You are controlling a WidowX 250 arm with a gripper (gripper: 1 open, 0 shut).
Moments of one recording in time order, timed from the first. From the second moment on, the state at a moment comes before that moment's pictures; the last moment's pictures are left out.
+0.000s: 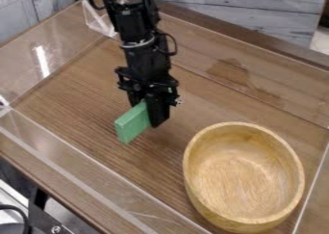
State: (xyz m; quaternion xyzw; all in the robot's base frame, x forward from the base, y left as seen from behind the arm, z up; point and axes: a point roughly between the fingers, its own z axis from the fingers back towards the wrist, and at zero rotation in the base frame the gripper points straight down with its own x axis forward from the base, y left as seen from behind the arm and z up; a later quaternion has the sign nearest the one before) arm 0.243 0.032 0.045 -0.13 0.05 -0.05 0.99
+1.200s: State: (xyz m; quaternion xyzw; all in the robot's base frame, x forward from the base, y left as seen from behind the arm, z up) arm 0.253 0.037 0.039 -0.14 0.06 -0.04 0.99
